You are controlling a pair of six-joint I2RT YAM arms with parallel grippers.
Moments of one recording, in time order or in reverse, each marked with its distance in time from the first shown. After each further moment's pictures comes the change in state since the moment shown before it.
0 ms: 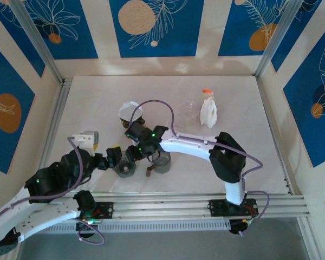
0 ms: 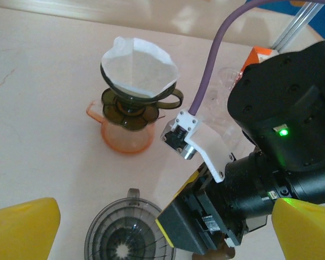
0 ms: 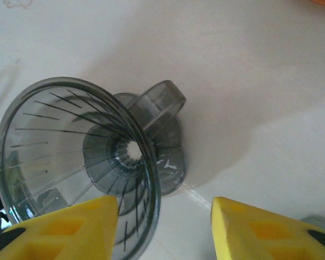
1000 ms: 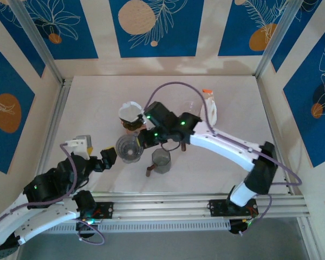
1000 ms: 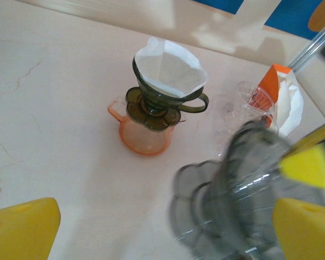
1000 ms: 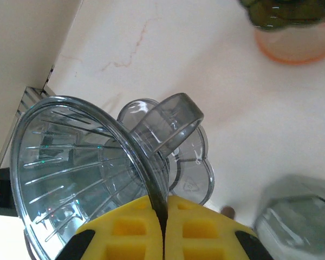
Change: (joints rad) left arm 0.000 -0.110 -0.088 0.010 -0.070 -0.066; right arm -0.097 -0.354 0.006 -0.144 -0.099 0.039
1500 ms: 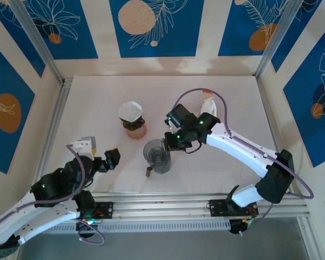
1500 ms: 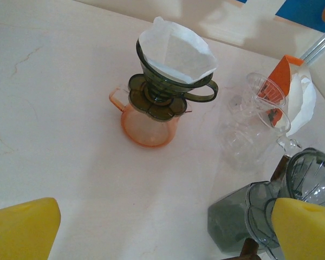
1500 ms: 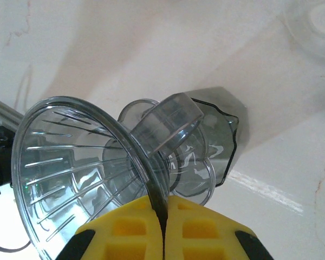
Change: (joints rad) left arm 0.000 0.004 -0.072 0.048 -0.004 -0.031; right arm -0.144 -0.128 -0.192 -0.184 -0.012 0.026
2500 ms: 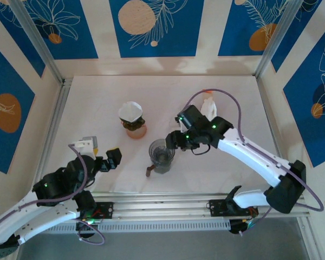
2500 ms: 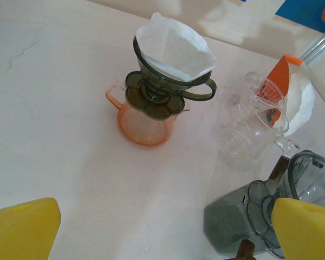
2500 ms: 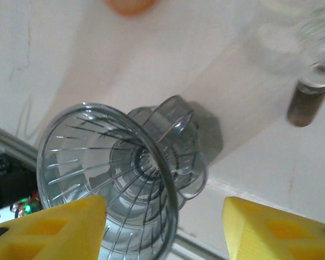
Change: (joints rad) left arm 0.000 0.023 -0.012 0.026 0.009 -0.018; right arm -0.065 -0.151 -0.093 0.050 0.070 0.034
